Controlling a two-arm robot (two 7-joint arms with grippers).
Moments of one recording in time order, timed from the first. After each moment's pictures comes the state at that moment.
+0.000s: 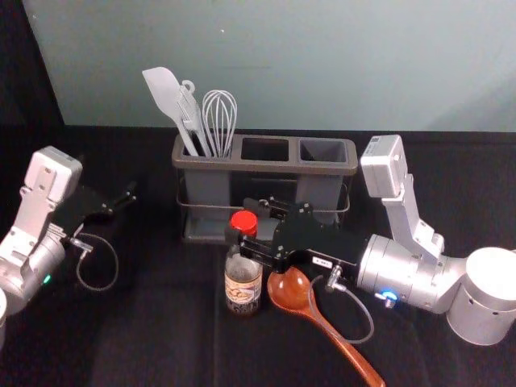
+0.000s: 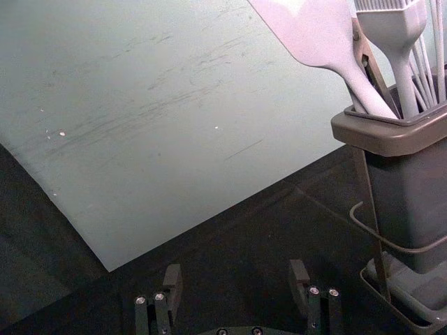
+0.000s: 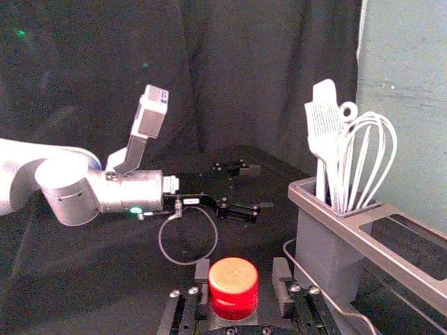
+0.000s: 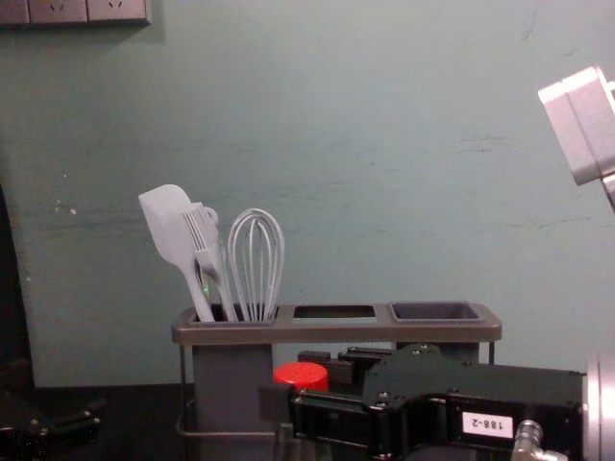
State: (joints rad) left arm -0.20 0.60 0.45 -1.41 -0.25 -0.12 0.03; right arm 0.30 0.49 -0.59 -1.59 0.49 0.05 0.59
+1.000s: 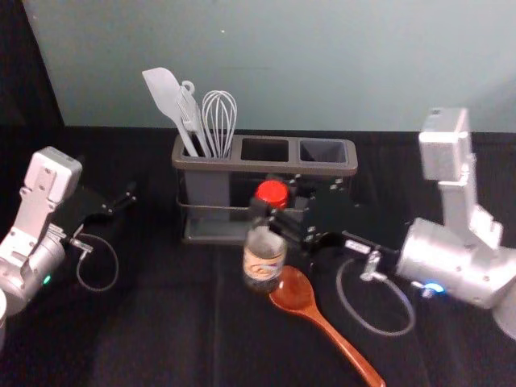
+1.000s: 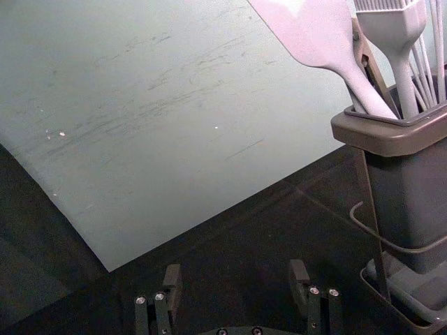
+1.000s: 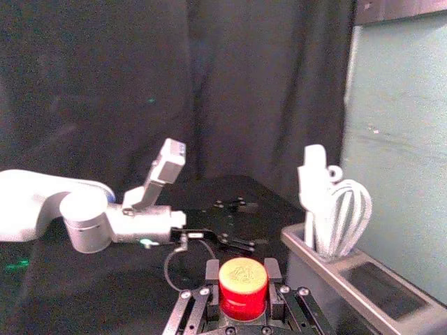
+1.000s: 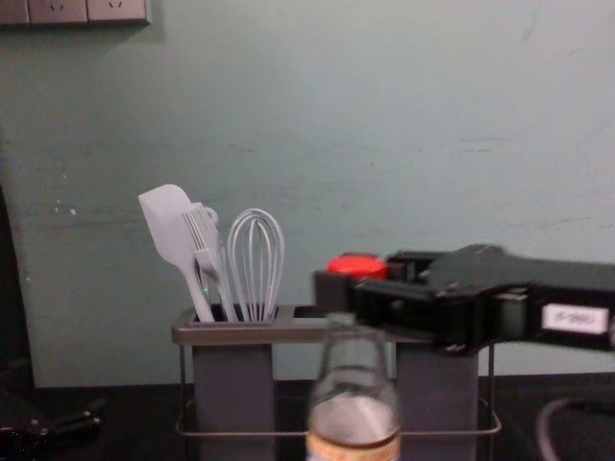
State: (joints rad) left arm -0.20 0.60 0.45 -1.41 -0.25 -0.12 0.03; right arm 0.23 0.60 -0.50 -1.81 0.54 0.07 0.55
